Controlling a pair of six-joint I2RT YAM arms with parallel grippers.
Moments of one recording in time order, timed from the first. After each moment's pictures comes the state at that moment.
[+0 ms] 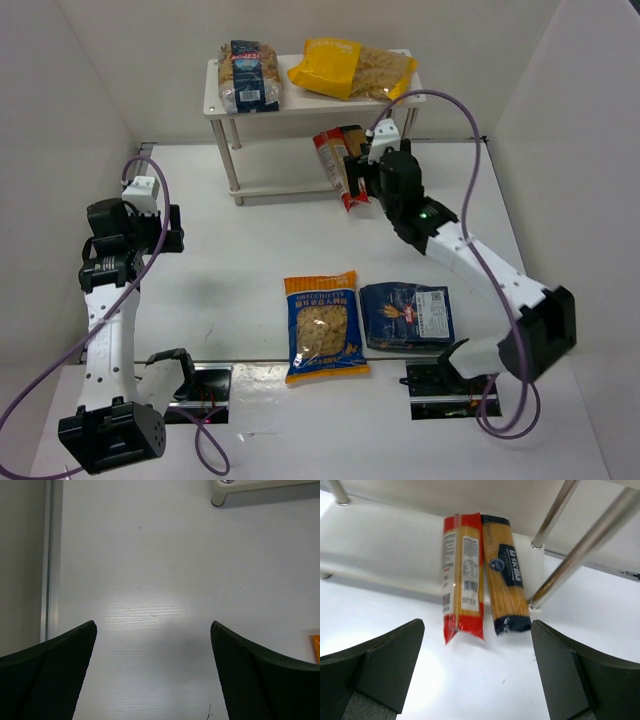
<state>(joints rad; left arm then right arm) 0.28 0.91 0.92 -0.57 0.19 0.16 0.57 1.41 1.22 -0.04 0.40 -0.06</state>
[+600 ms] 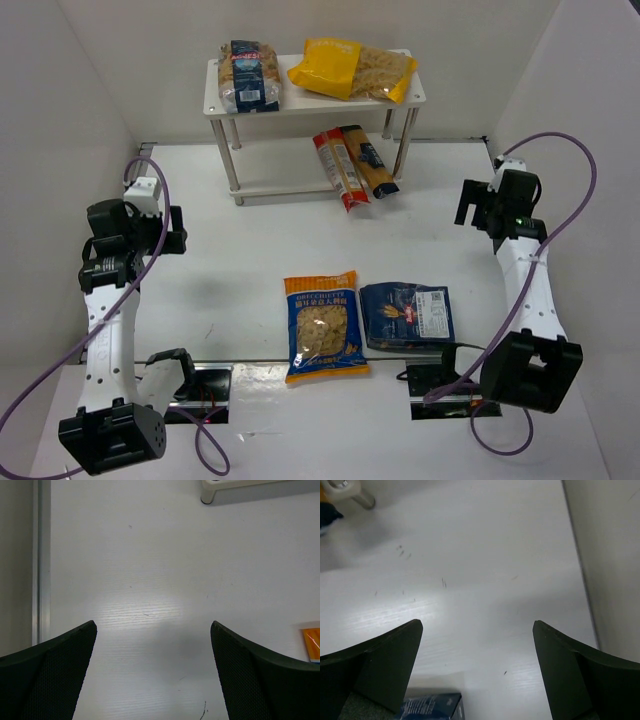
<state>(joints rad) 0.28 0.90 0.92 -0.59 0.23 0.16 -0.22 1.17 1.04 -0.49 0.01 -0.01</state>
